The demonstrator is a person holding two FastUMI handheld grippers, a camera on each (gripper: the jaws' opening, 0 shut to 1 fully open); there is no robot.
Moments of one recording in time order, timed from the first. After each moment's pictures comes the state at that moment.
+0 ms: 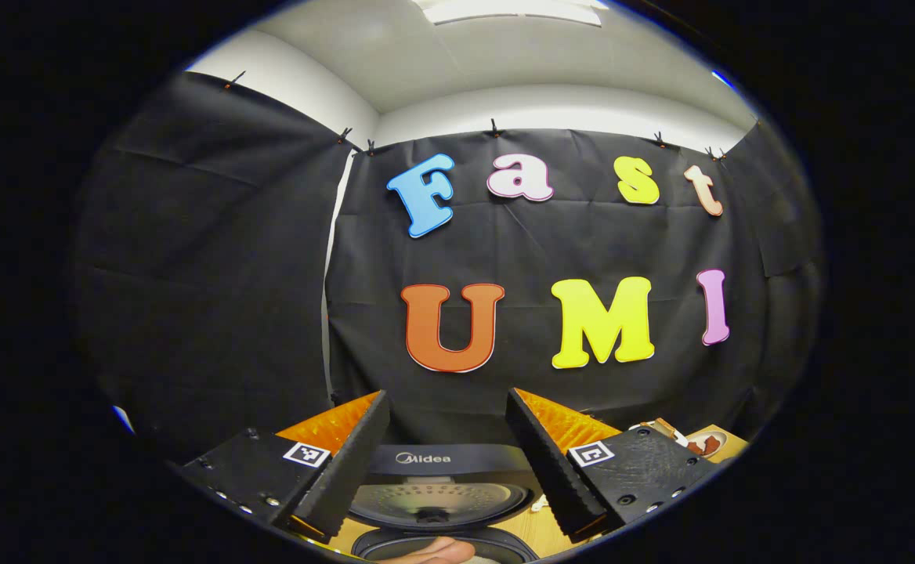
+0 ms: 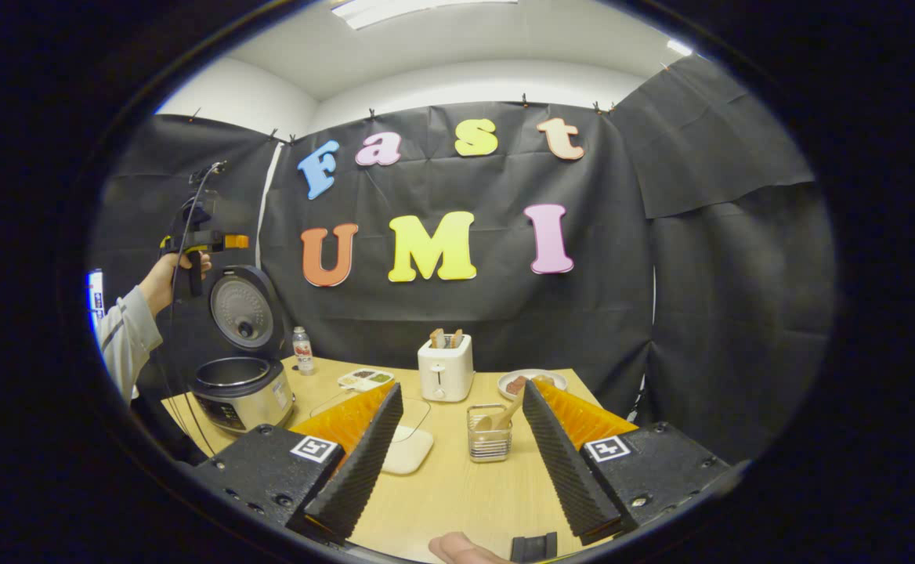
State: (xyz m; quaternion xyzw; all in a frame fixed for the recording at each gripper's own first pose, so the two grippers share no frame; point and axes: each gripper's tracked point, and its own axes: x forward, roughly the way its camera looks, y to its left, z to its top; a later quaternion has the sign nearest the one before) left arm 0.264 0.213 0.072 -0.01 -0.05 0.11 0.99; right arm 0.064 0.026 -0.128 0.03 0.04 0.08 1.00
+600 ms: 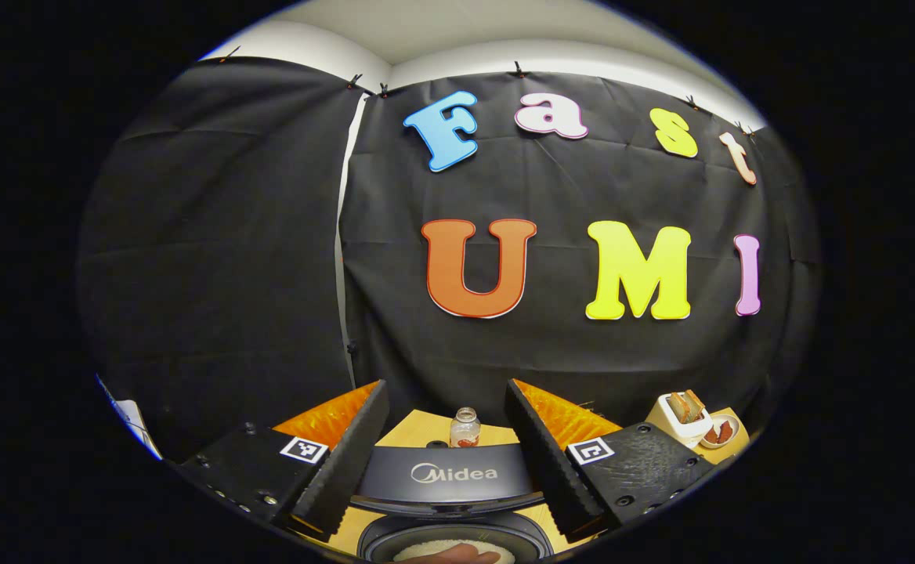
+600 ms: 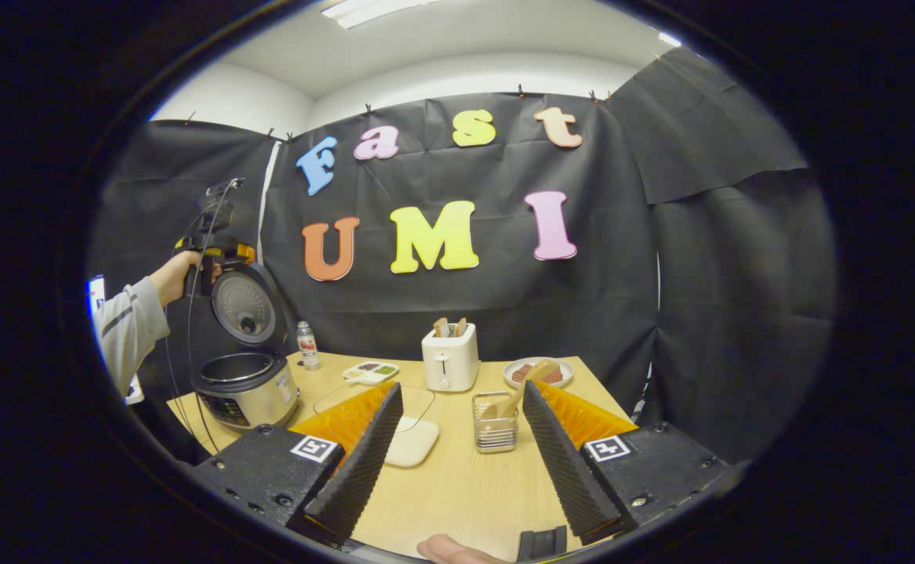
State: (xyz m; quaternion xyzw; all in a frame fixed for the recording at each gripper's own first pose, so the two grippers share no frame) left arm 0.285 0.234 0.023 -0.02 0.07 0.14 0.99; right arm 0.054 0.027 -0.137 0.04 0.05 0.08 0.99
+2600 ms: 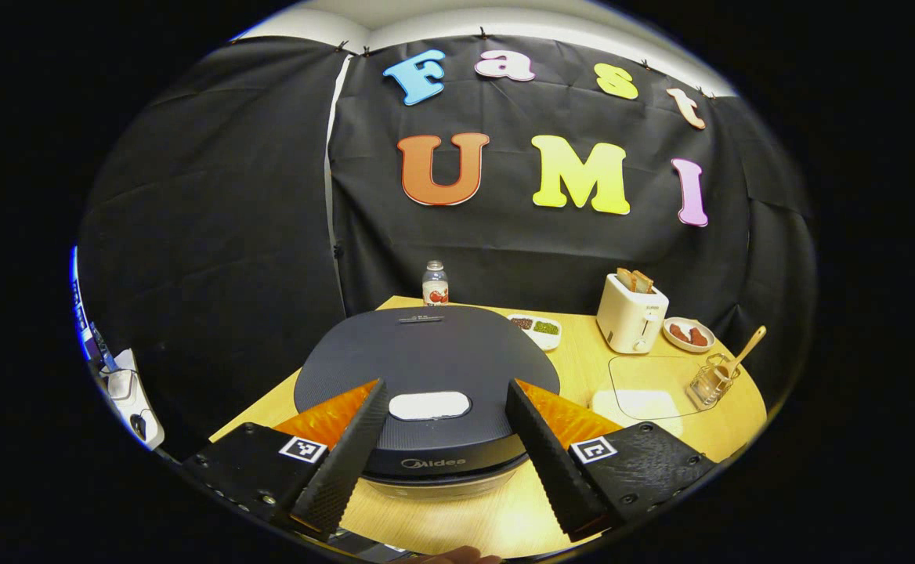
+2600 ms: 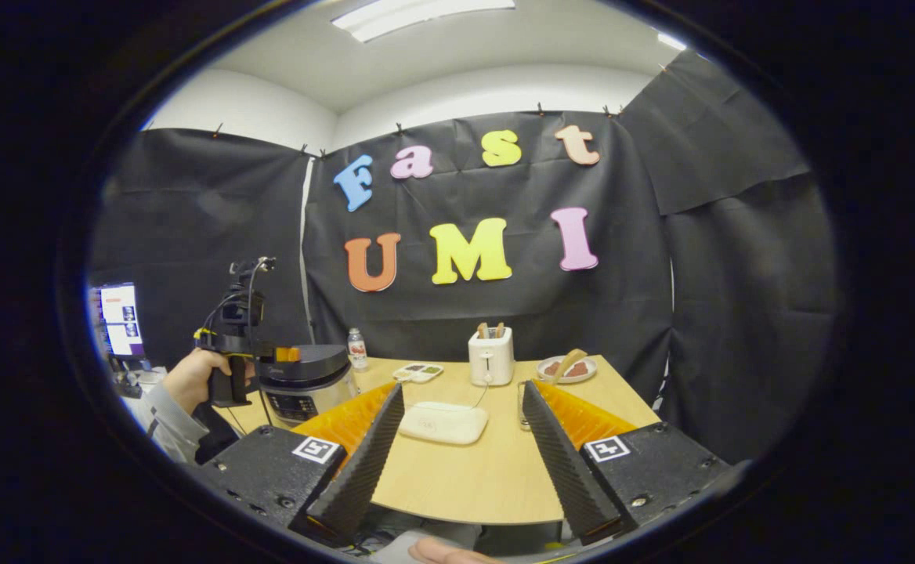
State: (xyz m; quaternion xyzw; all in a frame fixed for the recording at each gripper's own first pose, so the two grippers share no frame) left arm 0.099 0.136 -0.160 -0.03 0.18 0.10 0.98; right arm -0.077 0.092 -0.113 0.05 0.04 0.13 0.99
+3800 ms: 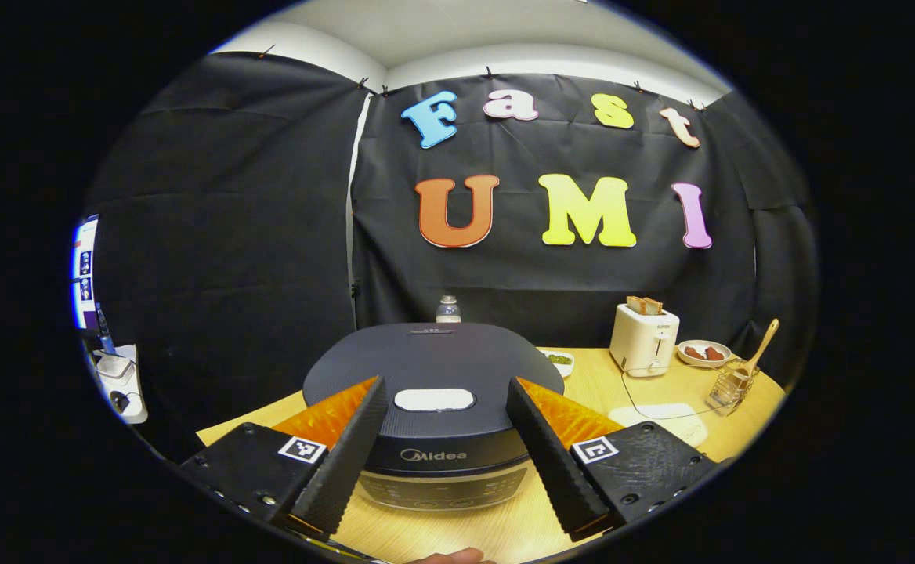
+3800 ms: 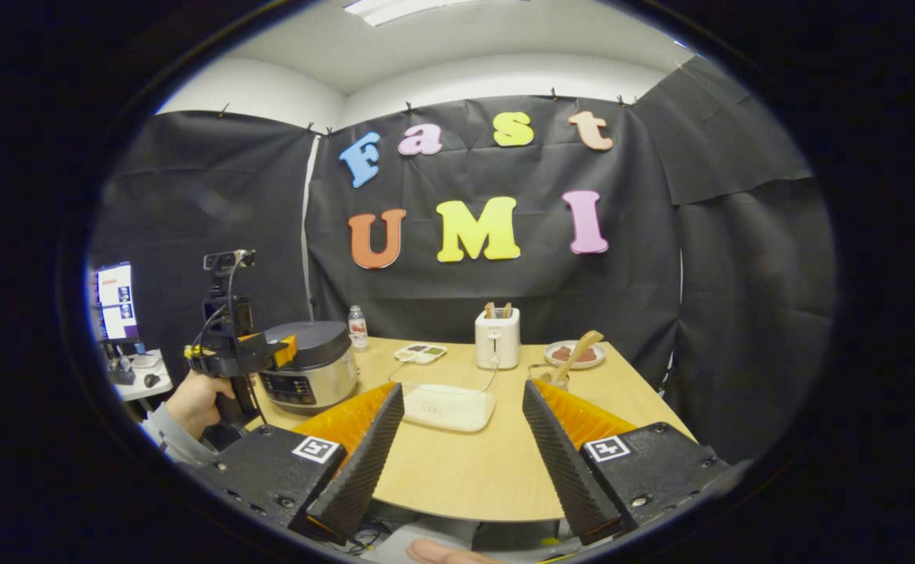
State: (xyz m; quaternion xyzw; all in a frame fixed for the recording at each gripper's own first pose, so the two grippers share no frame) left arm 0.091 0.138 -0.172 -0.01 0.06 0.13 0.99; right arm -0.058 0.110 -0.143 0.03 0.07 0.13 0.99
